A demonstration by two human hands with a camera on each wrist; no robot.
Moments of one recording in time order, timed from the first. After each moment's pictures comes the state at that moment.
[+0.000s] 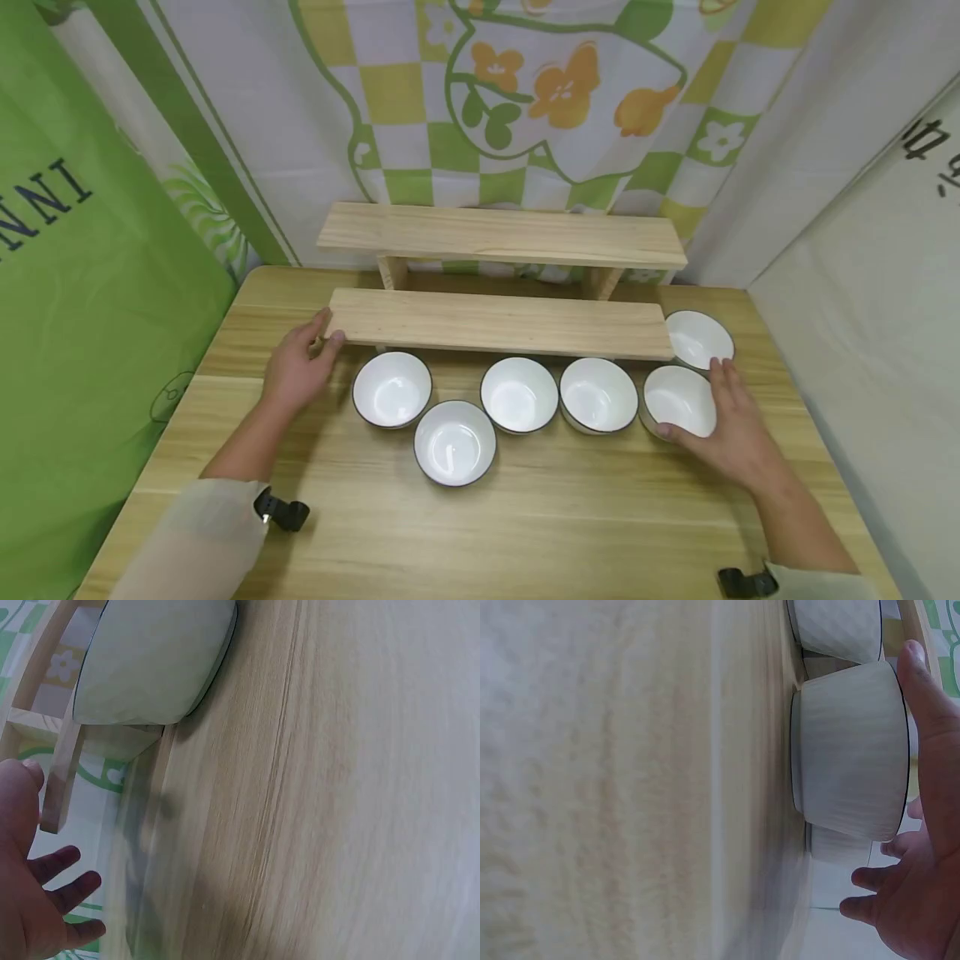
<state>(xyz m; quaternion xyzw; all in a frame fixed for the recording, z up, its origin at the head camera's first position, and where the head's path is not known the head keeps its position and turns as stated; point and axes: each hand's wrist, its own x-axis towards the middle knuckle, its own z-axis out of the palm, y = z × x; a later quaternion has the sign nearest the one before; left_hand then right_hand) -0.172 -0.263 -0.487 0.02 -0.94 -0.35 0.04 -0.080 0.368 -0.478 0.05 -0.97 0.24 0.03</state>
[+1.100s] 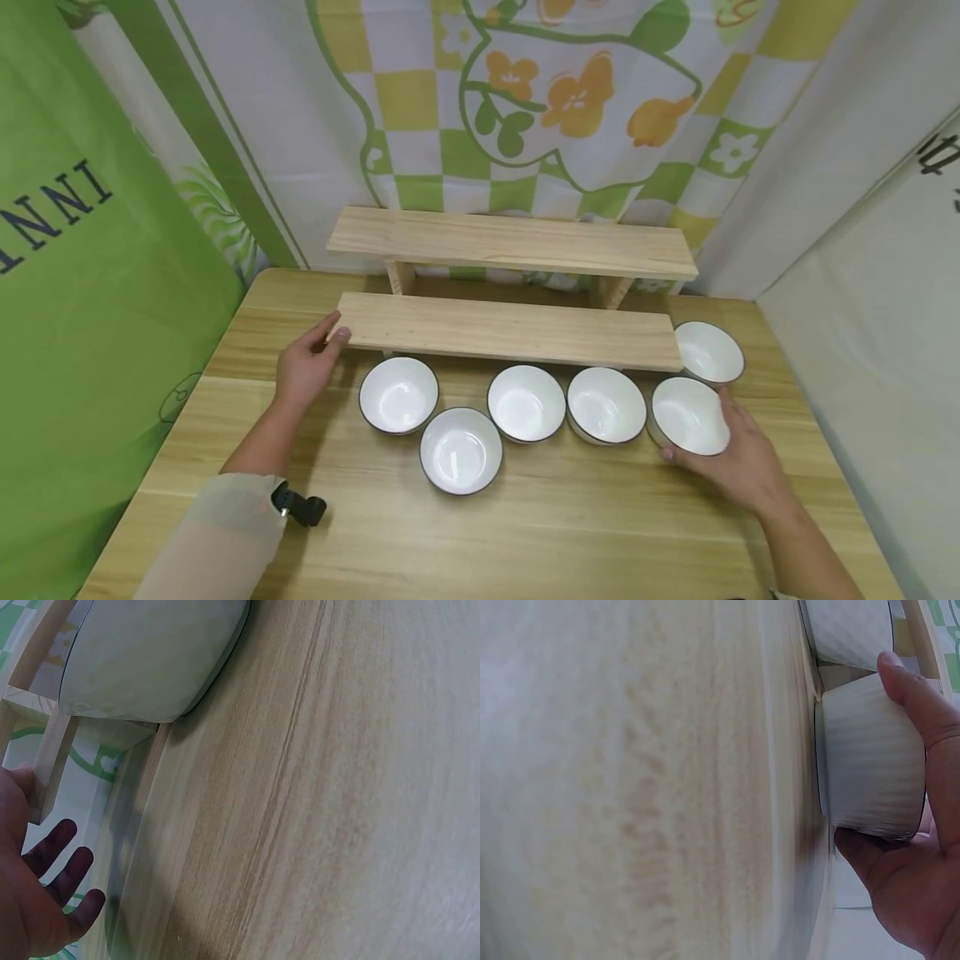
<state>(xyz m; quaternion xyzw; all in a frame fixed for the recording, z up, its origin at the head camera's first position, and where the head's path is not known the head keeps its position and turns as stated) -0.184 -0.261 -0.502 0.10 -0.87 -0.47 0.08 -0.071 0.361 -0.485 -0.02 -0.96 0.28 -0.01</state>
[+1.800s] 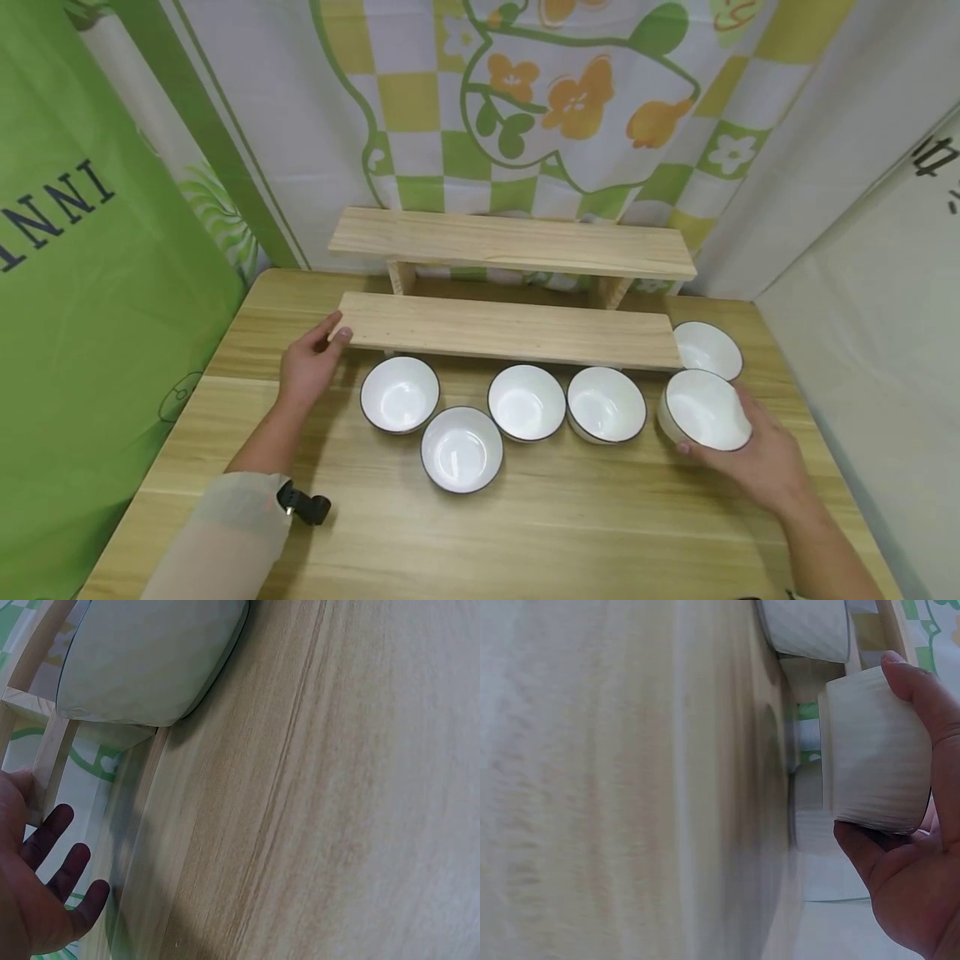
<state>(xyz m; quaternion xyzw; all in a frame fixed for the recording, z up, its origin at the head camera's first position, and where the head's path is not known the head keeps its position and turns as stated) -0.183 -0.256 -0.499 0.11 -0.86 -0.49 0.09 -0.067 0.370 -0.462 -0.04 -0.96 0.27 0.02</state>
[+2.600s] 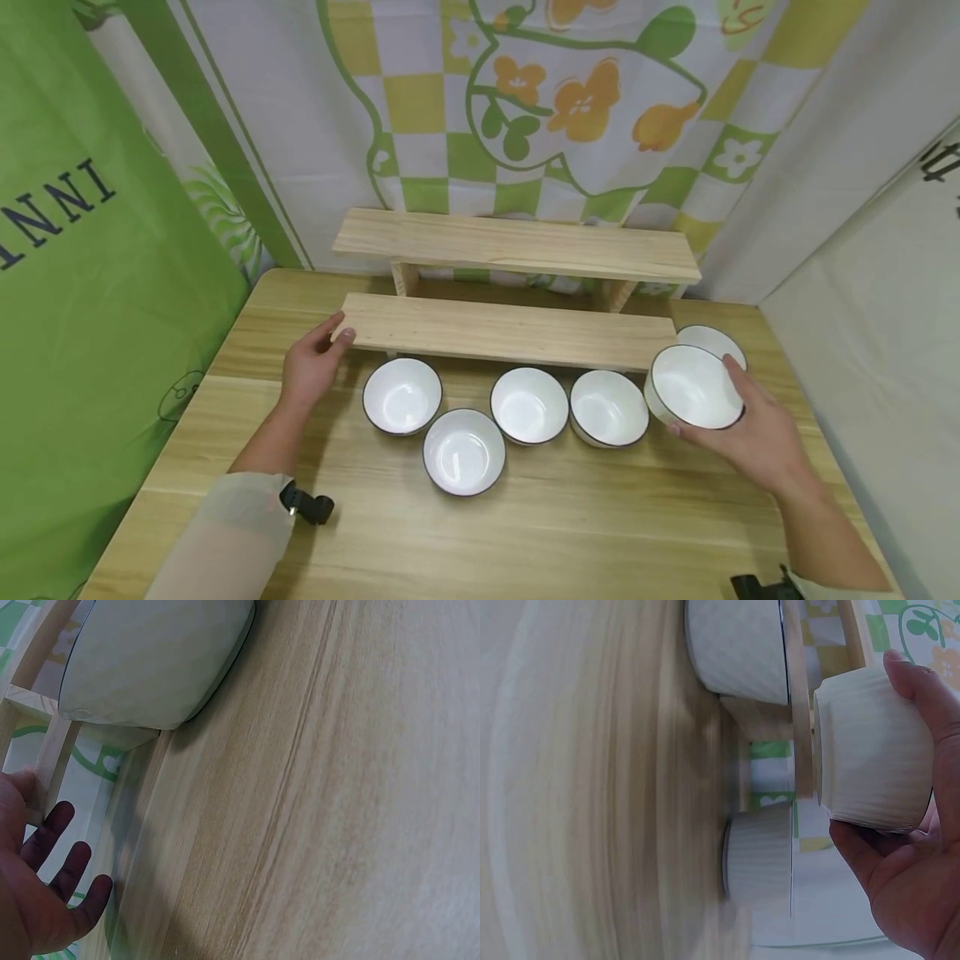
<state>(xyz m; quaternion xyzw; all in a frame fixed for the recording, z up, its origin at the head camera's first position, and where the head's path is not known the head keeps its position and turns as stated) -0.185 -0.256 -0.503 0.10 -0.84 -0.53 0.09 -0.088 0.343 -0.421 -0.01 -0.97 0.26 0.03</state>
